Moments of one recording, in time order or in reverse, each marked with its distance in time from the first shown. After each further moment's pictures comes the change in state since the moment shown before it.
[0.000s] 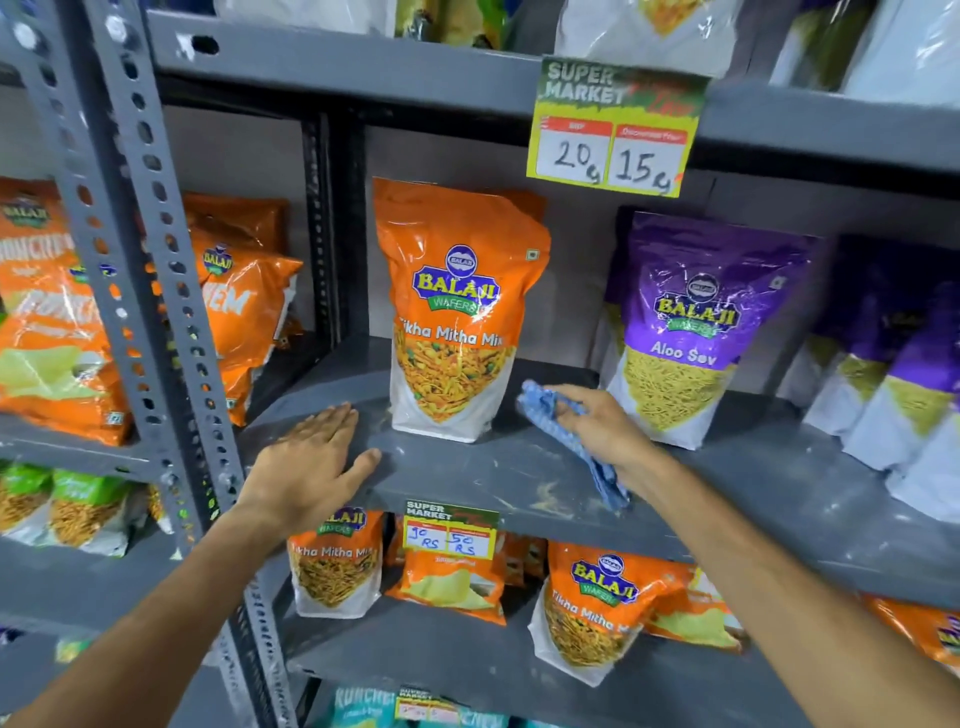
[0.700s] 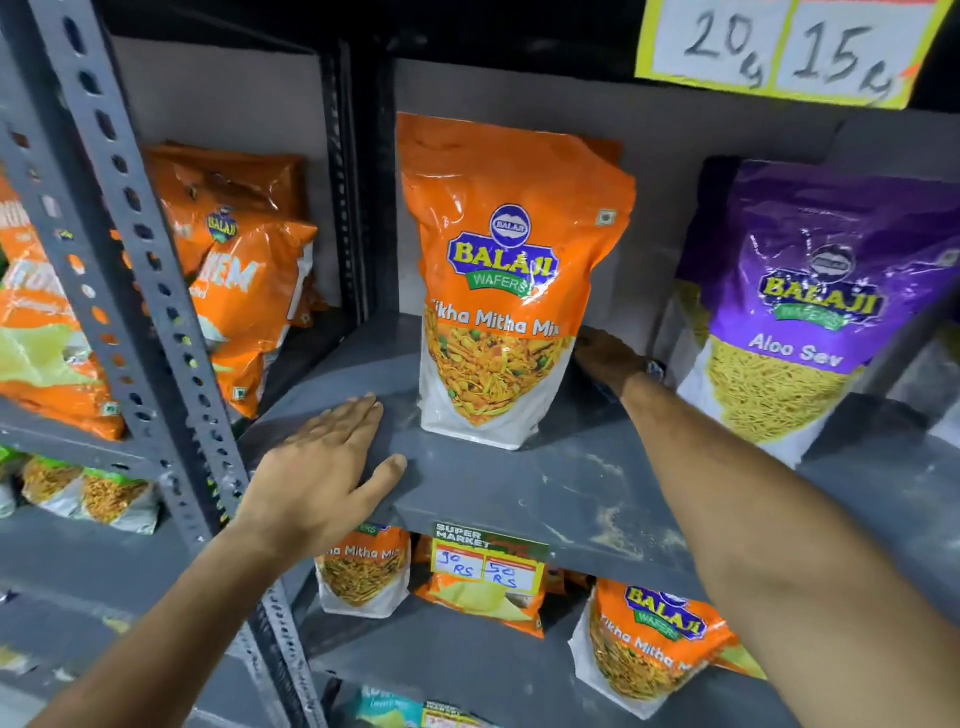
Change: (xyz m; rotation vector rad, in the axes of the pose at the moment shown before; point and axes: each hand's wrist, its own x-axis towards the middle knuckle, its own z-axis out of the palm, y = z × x) left_hand 0.006 -0.003 0.006 -0.003 0.039 0.008; right_hand 0.187 0.041 0.030 -0.365 -0.052 0.128
